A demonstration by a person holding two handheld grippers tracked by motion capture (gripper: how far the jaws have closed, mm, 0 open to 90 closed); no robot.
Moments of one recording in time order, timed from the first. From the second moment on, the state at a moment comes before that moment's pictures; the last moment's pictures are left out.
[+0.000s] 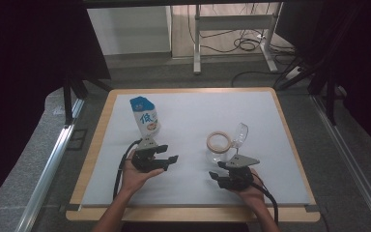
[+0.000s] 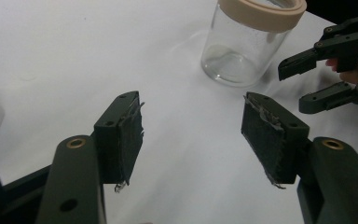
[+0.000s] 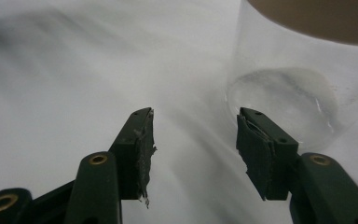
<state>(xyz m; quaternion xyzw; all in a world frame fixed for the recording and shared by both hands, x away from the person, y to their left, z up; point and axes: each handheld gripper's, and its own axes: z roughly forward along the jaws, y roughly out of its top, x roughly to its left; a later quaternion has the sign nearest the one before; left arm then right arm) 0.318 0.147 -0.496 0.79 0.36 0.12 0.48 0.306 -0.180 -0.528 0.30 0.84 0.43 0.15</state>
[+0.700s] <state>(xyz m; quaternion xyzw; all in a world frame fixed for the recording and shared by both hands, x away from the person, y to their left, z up) 0.309 0.176 -0.502 0.79 0.39 0.13 0.46 0.306 -0.174 -0.527 0.29 0.84 0.44 0.15</state>
